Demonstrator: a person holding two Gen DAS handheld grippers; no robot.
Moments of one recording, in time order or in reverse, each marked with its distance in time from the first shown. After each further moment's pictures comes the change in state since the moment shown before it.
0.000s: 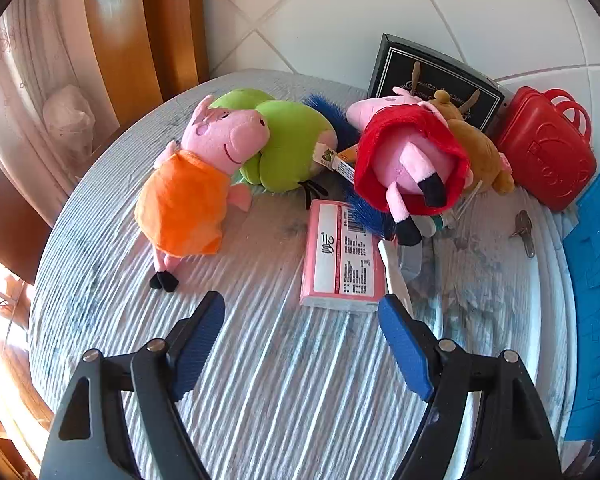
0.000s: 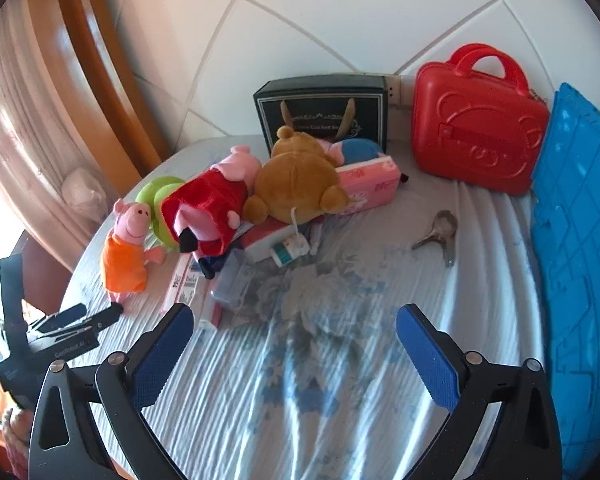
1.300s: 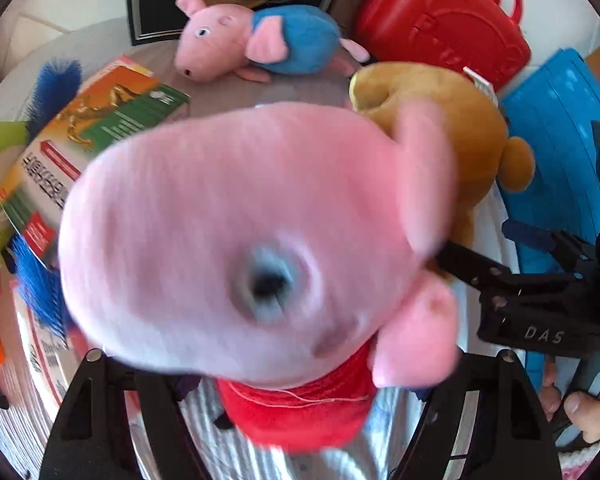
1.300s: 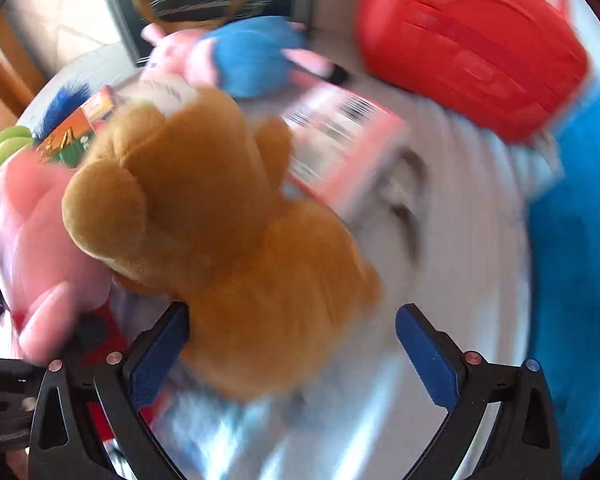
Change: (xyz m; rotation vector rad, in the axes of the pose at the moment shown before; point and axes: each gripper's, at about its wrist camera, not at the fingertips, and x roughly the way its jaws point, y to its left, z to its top) left arm 0.122 -0.204 0.024 0.330 0.352 -0.369; right arm 0.169 -0.129 0.029 0.054 0.376 -0.276
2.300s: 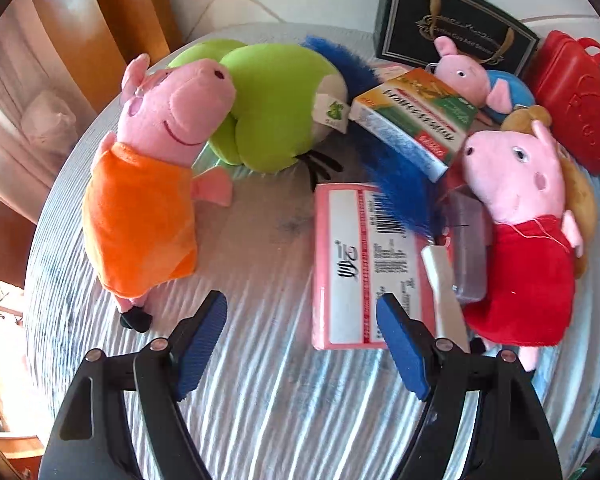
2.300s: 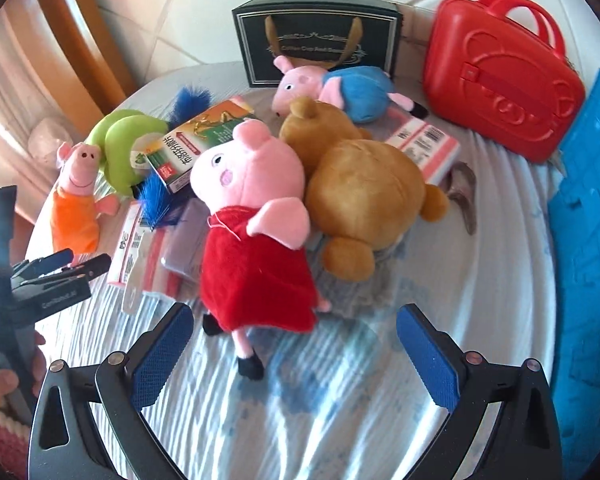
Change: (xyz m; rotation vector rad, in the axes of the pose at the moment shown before) left arm -0.073 0.160 -0.087 -0.286 -0.157 0.426; right arm -0.087 0.104 -0.071 -0.105 -0.154 0.171
